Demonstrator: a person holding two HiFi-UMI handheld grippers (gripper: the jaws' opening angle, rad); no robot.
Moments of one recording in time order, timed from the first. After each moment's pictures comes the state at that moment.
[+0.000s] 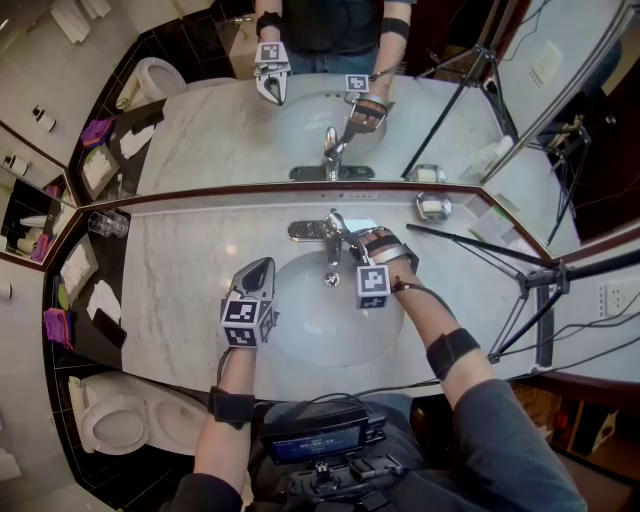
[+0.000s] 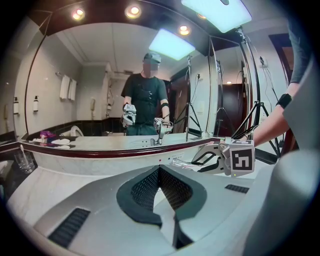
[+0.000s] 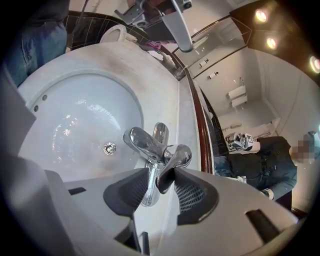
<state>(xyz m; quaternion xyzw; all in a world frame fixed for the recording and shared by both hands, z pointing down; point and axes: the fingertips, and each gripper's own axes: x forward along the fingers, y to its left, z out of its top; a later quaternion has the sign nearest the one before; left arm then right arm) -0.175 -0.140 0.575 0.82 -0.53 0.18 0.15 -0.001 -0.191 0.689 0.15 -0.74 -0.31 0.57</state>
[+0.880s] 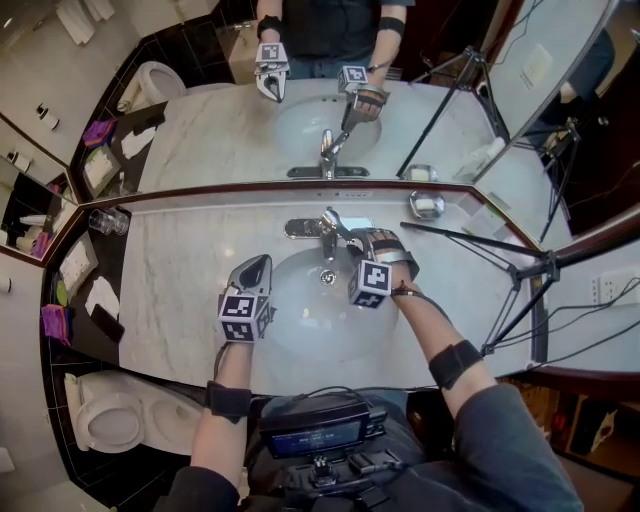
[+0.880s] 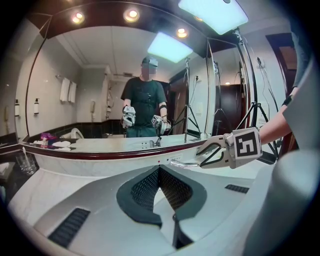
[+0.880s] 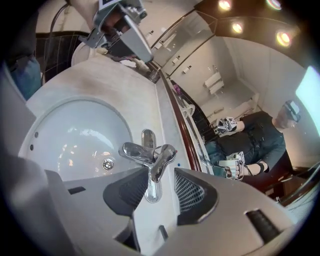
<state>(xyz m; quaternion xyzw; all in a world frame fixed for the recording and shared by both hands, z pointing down) -0.173 -0.127 0.567 0.82 -0.52 0.17 0.14 0.006 -0.178 0.643 0.26 -0.78 -0.22 0.53</state>
